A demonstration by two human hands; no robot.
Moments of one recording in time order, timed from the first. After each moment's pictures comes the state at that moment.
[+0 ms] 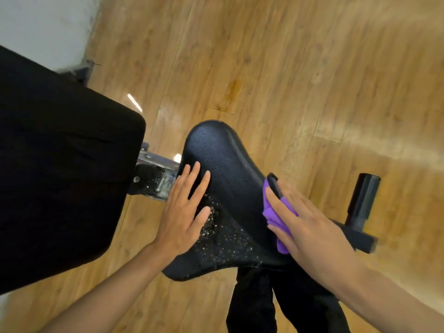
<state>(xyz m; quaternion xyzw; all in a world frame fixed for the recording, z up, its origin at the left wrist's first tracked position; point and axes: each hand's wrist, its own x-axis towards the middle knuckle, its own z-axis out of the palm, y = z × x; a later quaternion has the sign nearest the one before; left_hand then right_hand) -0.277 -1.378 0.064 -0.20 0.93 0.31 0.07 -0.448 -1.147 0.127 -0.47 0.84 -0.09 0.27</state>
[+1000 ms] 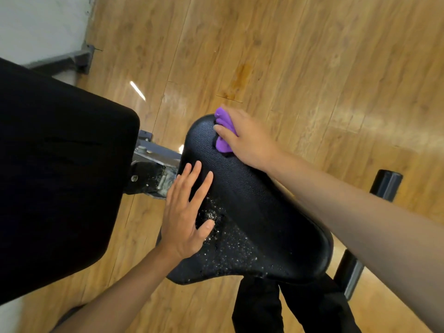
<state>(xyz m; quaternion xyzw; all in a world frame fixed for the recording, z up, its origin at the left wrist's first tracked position) -0.288 -1.373 0.059 -0.23 0.93 0.30 0.01 -0.523 -1.330 0.040 -0.35 0.79 -0.32 0.40</state>
